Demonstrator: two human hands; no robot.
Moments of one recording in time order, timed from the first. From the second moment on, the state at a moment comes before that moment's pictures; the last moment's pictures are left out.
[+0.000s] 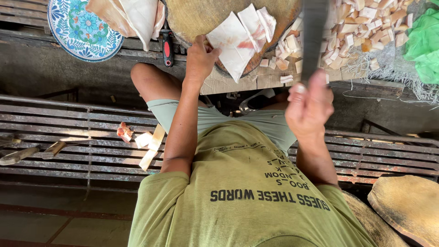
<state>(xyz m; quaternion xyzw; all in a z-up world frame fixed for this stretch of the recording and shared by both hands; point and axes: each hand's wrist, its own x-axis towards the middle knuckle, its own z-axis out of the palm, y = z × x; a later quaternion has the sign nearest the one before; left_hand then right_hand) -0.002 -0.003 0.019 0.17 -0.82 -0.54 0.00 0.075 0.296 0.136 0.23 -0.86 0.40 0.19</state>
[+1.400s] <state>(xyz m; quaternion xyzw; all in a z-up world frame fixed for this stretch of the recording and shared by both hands) -0.111 0.057 0.057 -0.35 -0.92 -0.13 -0.10 0.087 0.318 0.059 -0.04 -0.77 0.64 -0.06</state>
